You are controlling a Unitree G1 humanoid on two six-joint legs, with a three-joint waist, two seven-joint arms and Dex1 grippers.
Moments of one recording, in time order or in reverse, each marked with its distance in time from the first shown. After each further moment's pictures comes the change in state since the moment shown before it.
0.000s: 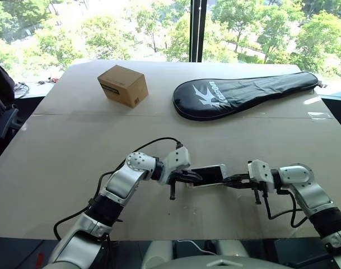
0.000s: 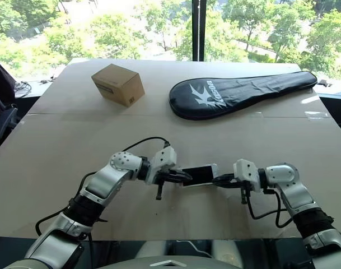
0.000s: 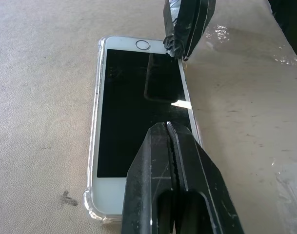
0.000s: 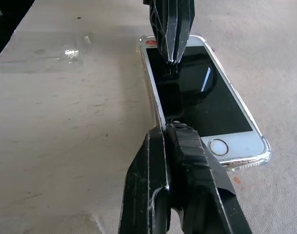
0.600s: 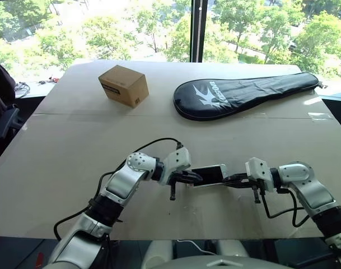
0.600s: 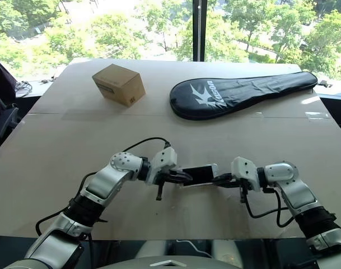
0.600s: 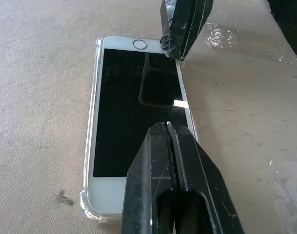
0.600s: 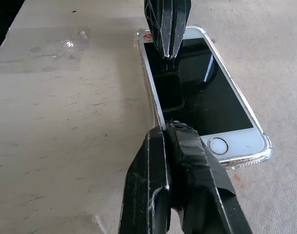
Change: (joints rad) left arm 0.001 0.001 -0.005 0.000 0.000 -0.004 0.002; right arm 0.000 -0.038 0.023 -0.085 -0.013 0.111 -0.044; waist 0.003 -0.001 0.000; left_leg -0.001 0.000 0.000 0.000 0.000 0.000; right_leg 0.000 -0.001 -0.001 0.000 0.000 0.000
